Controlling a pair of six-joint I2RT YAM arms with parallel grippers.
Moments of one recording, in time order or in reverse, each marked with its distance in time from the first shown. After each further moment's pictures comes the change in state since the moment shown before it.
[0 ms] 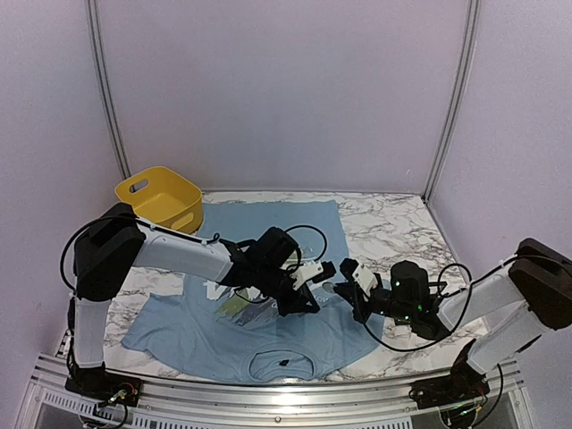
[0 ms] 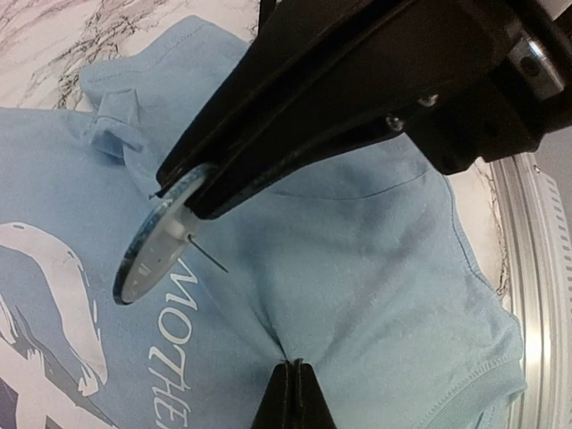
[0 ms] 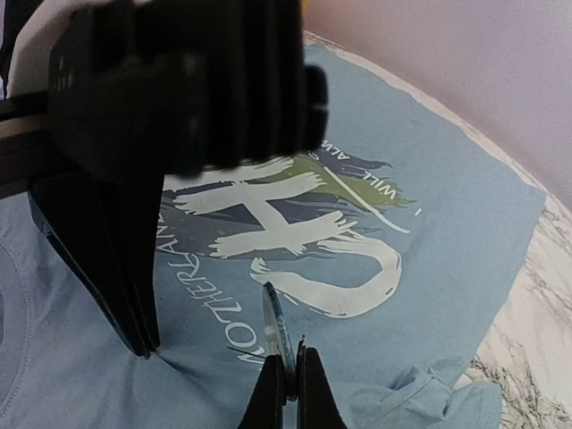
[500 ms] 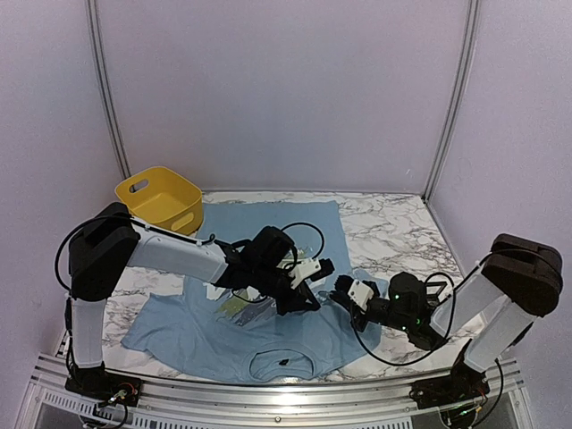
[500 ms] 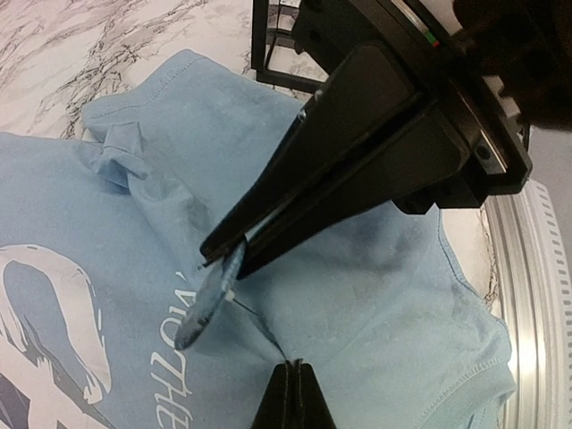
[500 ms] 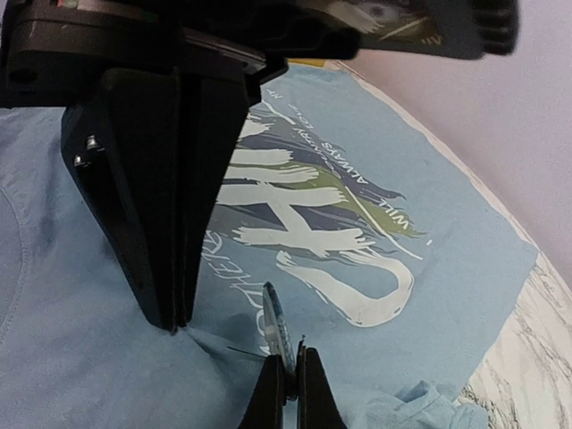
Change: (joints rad) left arm 0.002 -0.043 -0.058 0.084 0.014 0.000; right arm 0.036 0.152 -0.076 0.303 0.011 -0.184
